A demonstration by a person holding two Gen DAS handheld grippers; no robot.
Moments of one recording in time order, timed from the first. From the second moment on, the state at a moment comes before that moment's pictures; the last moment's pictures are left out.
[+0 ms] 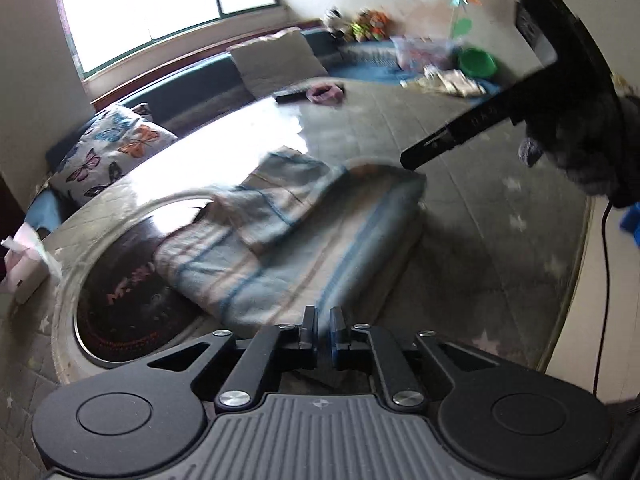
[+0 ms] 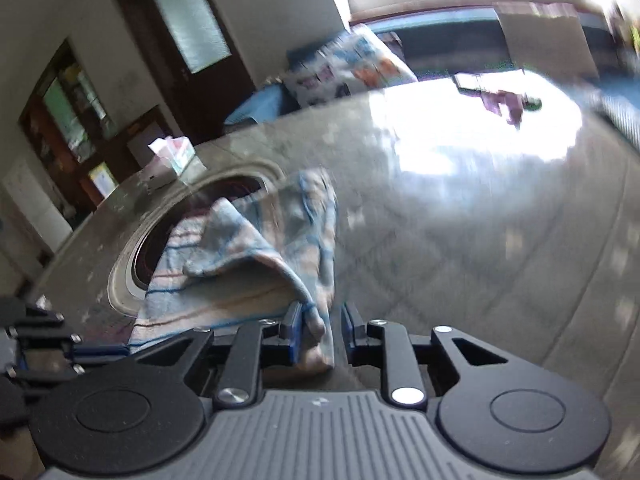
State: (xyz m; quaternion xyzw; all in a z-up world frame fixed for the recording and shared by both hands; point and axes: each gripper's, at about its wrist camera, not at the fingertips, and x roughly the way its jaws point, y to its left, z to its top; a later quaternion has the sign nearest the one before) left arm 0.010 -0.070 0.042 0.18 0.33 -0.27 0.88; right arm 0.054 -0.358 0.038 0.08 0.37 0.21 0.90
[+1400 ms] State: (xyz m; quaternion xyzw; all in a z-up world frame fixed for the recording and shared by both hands) left arm 0.065 -0.039 0.026 0.07 0.39 -0.23 0.89; right arm 0.178 -0.285 0.013 0.05 0.37 0.23 0.90
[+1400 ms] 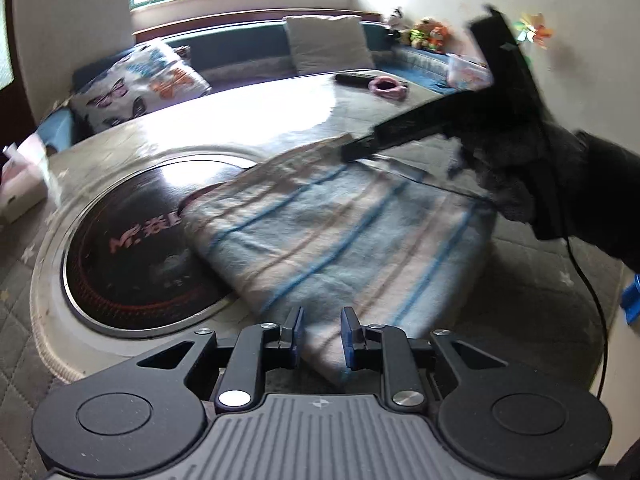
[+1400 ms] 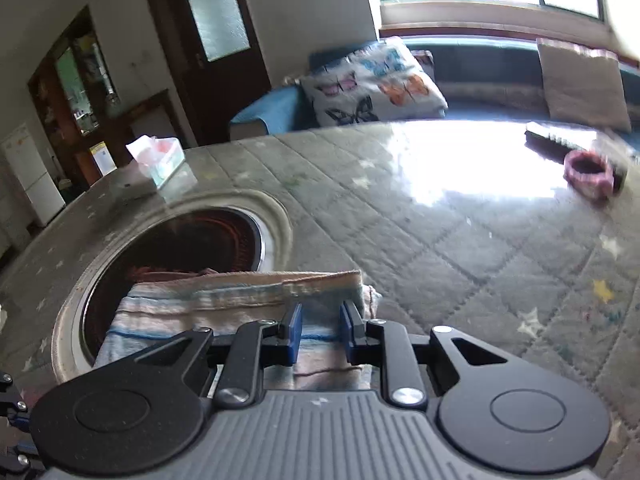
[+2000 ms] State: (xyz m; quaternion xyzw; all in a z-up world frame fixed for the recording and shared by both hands) left arm 0.158 -0.007 0.013 -0.03 0.42 -0.11 0.90; right arm 0.177 -0.311 0.008 0.08 0.37 0.22 0.90
